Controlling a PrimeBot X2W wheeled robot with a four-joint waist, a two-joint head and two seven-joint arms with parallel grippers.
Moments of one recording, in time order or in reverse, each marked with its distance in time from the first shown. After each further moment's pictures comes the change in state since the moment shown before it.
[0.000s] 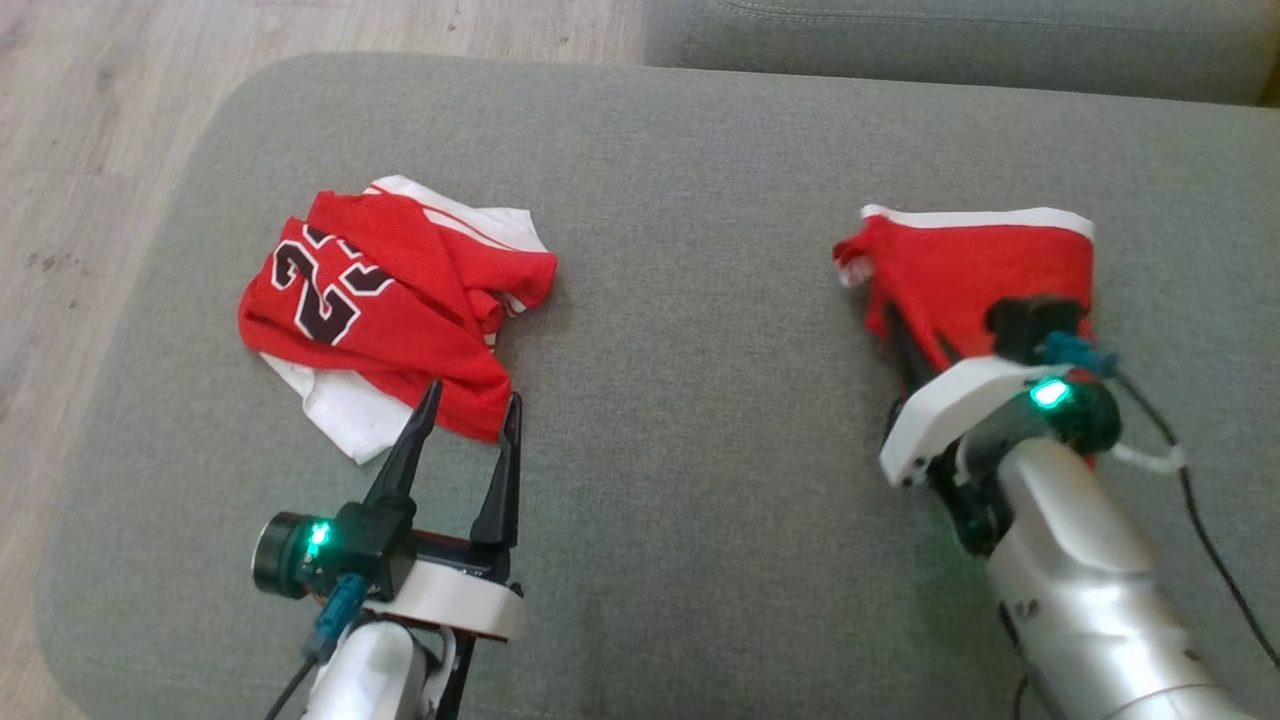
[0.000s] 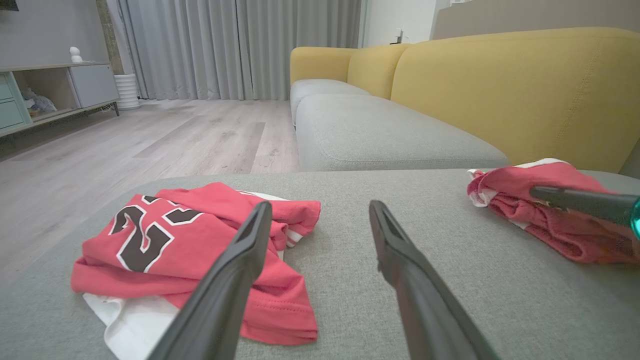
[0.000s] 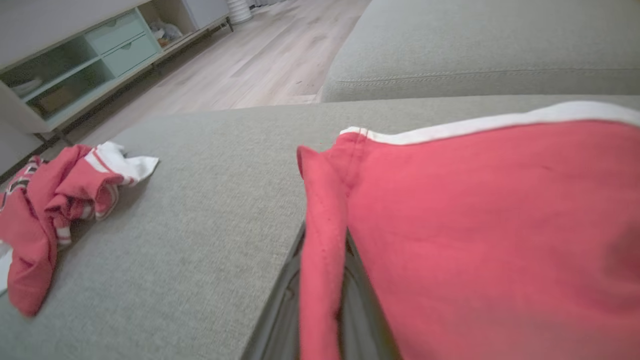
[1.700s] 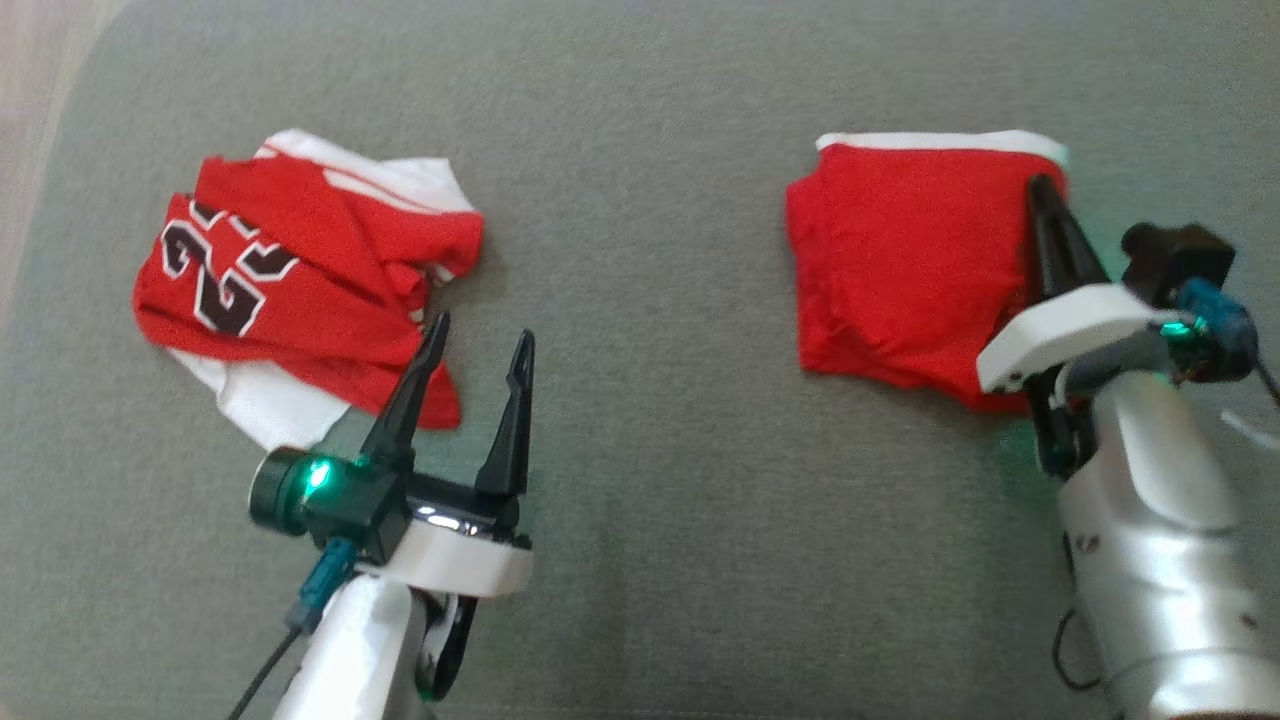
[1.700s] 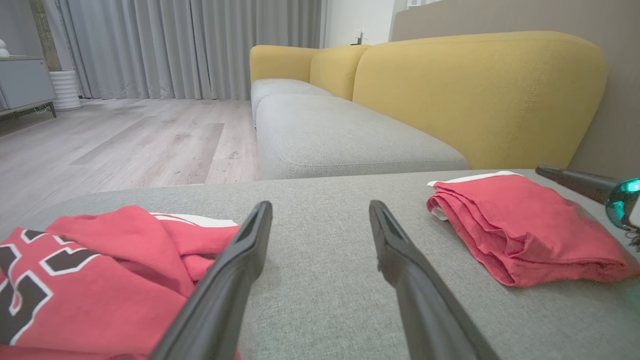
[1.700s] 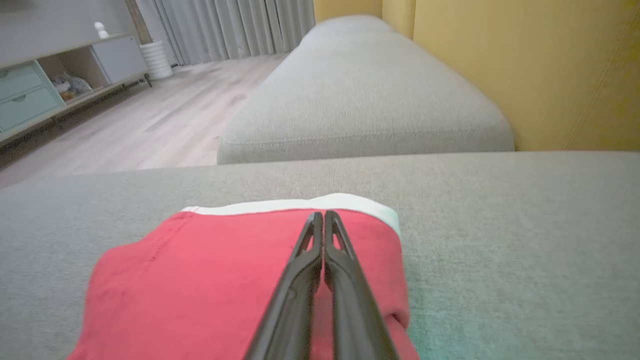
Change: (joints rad) left arm -0.045 0.001 -0.001 -0.099 0.011 -0.036 0.000; right arm -0.028 0.012 -0.333 -0.141 -0.283 0.000 -0.119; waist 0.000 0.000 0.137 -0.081
